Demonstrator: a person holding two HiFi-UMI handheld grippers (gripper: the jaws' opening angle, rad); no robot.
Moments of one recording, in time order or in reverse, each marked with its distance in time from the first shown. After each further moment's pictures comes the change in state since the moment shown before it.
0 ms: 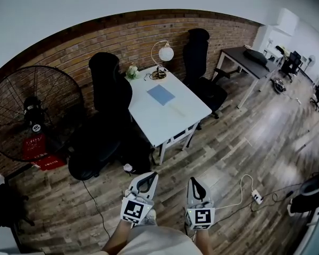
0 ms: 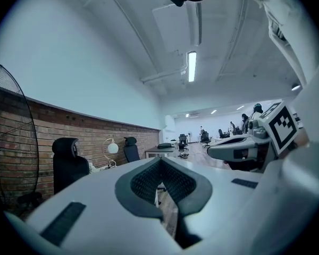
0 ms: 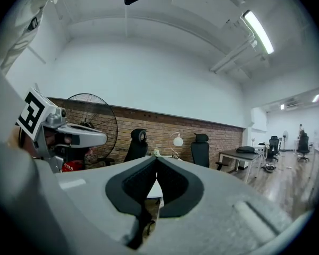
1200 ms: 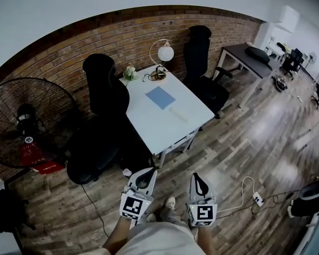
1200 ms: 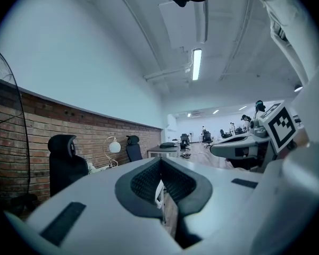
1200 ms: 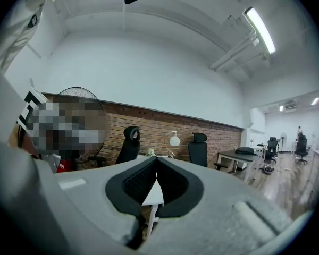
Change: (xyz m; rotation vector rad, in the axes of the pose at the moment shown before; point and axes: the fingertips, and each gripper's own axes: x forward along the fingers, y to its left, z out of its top) left arm 0.077 0.063 -0.003 0.045 -0.036 -0.008; right arm 0.087 -0.042 -0.001 -0.016 0.007 -0.026
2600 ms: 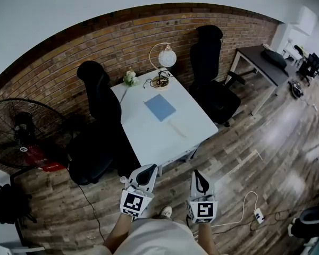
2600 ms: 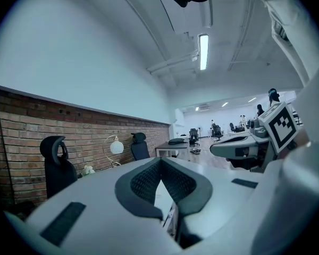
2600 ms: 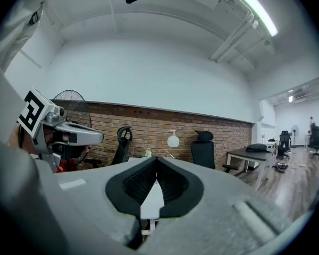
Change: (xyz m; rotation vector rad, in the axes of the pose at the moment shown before) left arm 0.166 0.026 -0.004 0.000 0.071 0.104; right arm 0.129 -0.127 -0.006 0.026 -0.025 0.111
